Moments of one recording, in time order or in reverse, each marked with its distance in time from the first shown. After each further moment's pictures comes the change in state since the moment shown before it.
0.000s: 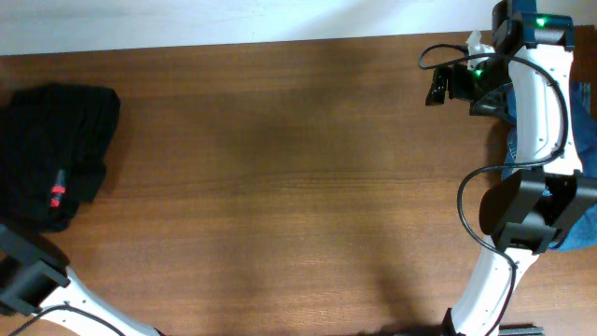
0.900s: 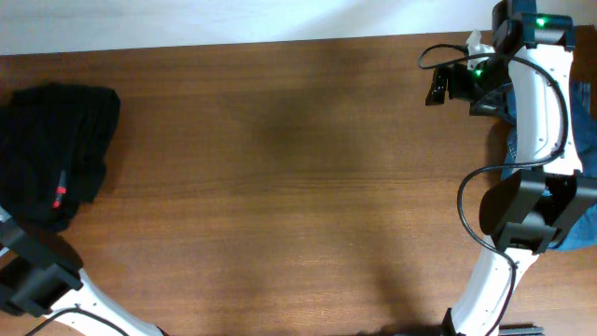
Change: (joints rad) left arm -0.079 -0.080 0.020 -0.147 -0.283 -0.047; right arm 0.000 0.000 0.000 0.000 0.000 0.000
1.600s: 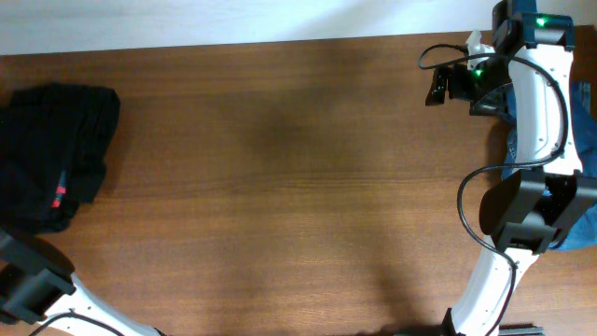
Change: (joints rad) left arm 0.072 0.001 -0.026 0.034 0.074 -0.014; right arm 0.000 0.000 0.000 0.000 0.000 0.000
